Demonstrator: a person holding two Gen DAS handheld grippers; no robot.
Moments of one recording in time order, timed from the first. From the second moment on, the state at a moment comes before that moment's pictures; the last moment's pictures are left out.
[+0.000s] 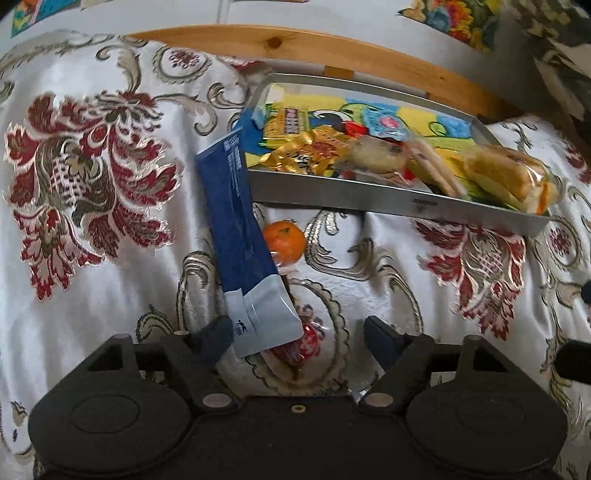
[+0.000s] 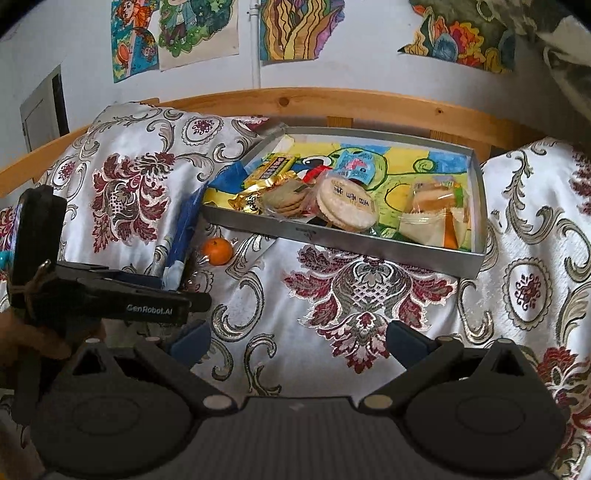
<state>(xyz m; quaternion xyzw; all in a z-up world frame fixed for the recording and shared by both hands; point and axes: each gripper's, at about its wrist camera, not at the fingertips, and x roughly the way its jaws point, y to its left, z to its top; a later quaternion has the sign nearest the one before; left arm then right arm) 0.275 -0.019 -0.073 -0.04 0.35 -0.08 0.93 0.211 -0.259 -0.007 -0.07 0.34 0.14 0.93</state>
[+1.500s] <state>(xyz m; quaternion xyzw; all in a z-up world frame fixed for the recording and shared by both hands) 0.315 0.034 -0.064 -0.08 0.40 -0.12 0.90 0.301 -0.167 -0.059 -0.20 0.29 0.24 0.91</state>
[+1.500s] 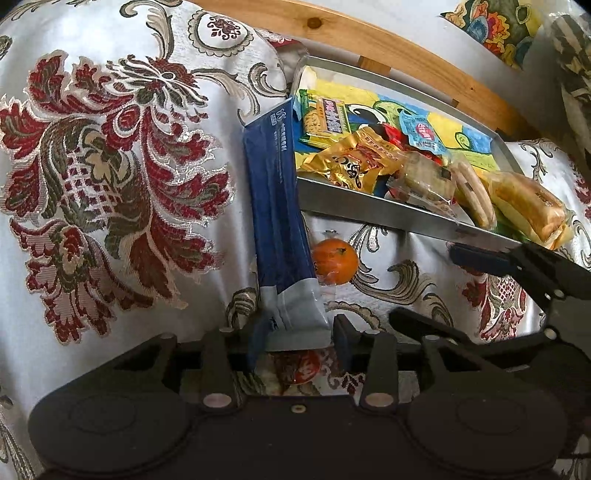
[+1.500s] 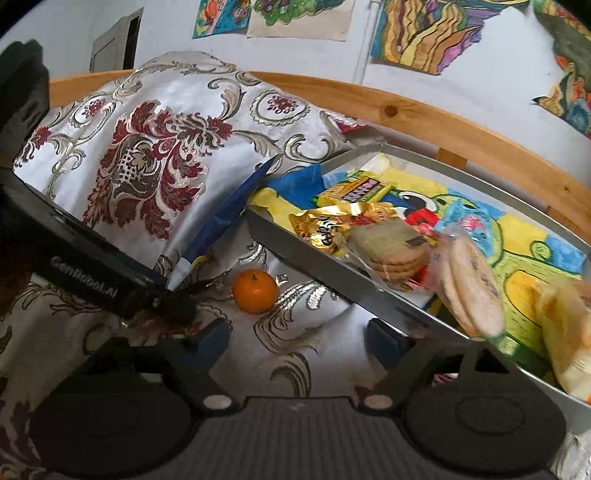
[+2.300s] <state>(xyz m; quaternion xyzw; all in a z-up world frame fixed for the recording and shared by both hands) 0.310 0.038 -0.064 -0.10 0.39 -0.12 0.91 0.343 -0.136 -0.088 -0.22 0.30 0.30 0.88</state>
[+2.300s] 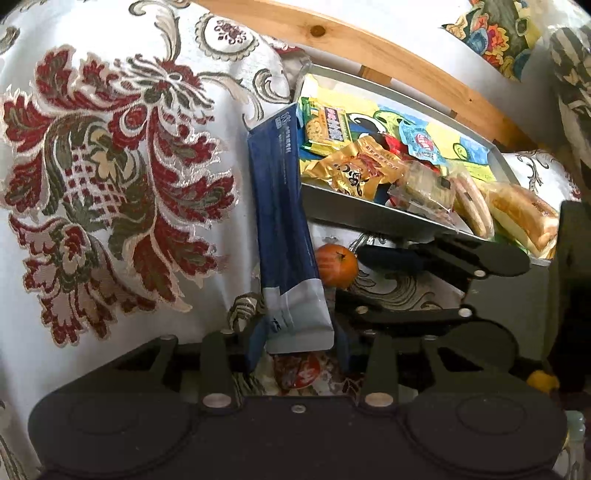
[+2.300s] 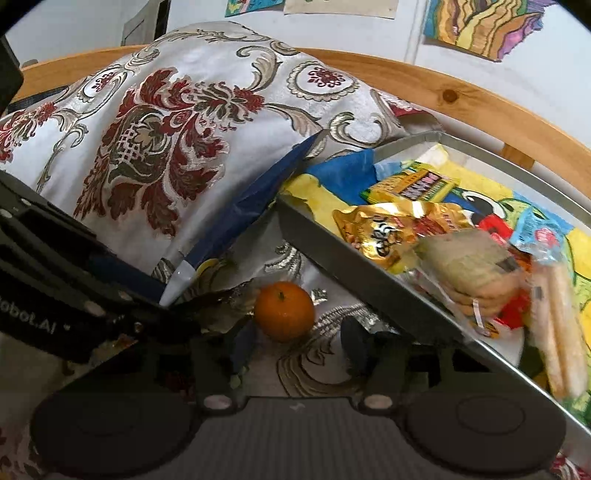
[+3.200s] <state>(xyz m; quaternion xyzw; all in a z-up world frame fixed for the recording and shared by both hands) 0.302 0.041 -0.046 -0.07 0.34 -0.11 0.93 0.334 -0.138 -0.087 -0.17 0.28 0.37 0.87</state>
